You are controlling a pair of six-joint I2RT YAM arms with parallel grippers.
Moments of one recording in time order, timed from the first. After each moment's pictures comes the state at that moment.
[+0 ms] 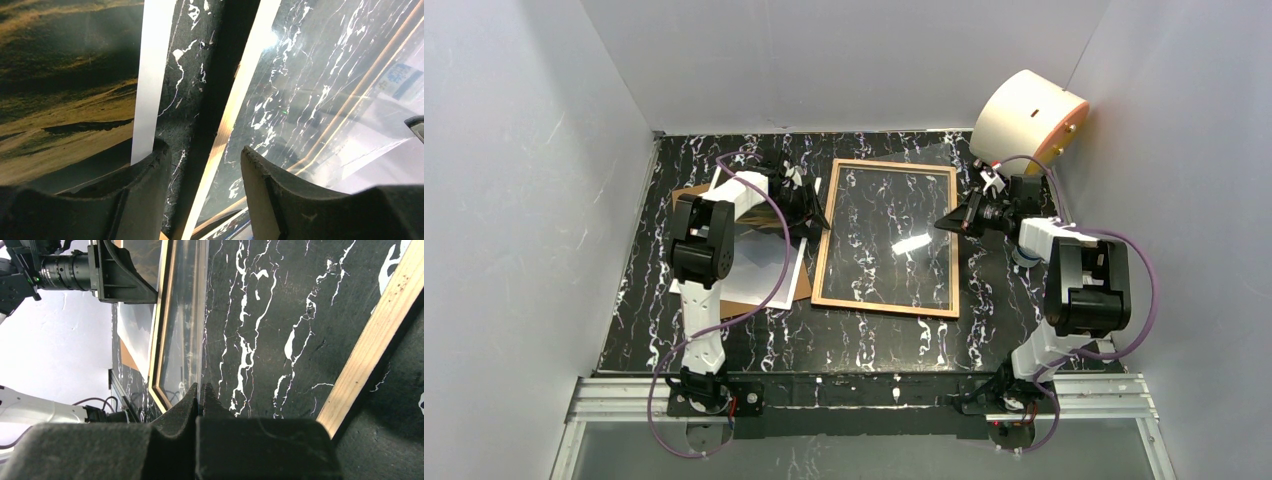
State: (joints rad) left arm -0.26 2.17 1.57 -0.64 0.53 -0.51; right arm -0.03 1.66 0.89 0.04 -0.91 0.49
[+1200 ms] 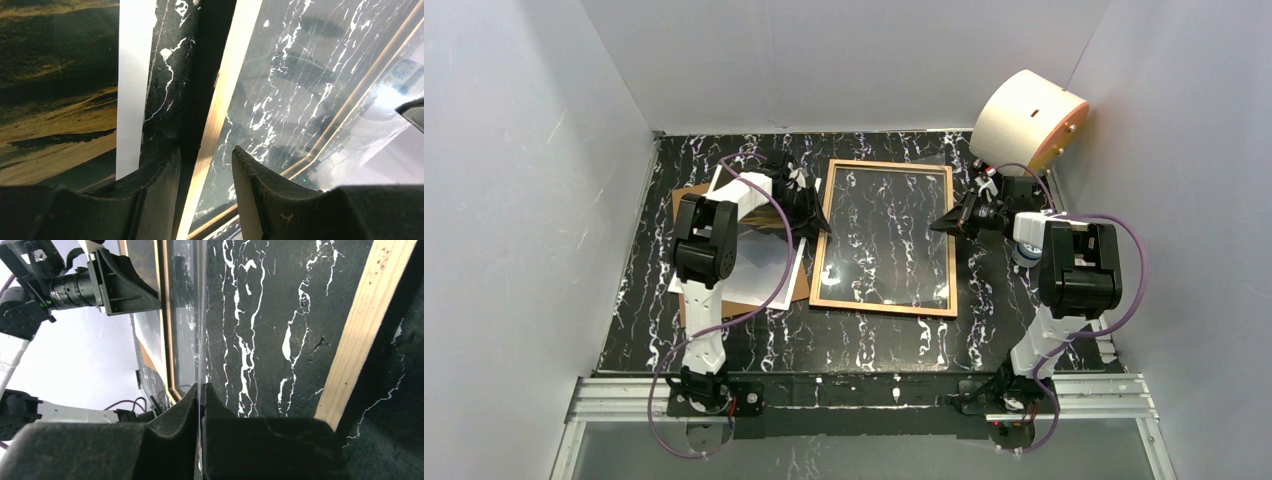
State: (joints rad) left arm -0.28 2.18 1.57 -0.63 0.54 -0.52; right arm -0.02 1.79 0.94 0.03 -0.93 0.60
